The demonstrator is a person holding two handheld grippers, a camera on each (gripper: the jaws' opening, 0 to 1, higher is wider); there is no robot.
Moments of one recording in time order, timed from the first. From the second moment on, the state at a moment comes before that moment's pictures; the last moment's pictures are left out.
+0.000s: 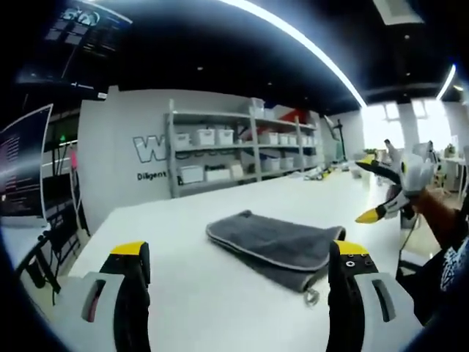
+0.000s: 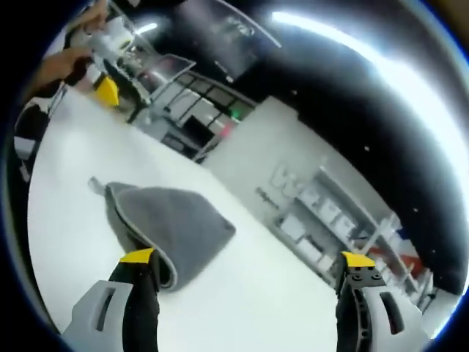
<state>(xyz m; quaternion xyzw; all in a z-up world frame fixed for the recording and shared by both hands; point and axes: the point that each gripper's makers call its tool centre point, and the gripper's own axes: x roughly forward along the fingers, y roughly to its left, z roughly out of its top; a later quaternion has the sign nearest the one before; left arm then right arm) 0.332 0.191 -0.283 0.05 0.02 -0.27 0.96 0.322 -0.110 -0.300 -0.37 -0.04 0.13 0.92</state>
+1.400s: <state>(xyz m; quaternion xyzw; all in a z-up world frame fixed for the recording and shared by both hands) 0.333 0.195 -0.290 0.03 0.03 -0.27 0.96 0.353 -0.016 -0.329 -0.57 -0.12 0.17 0.80</state>
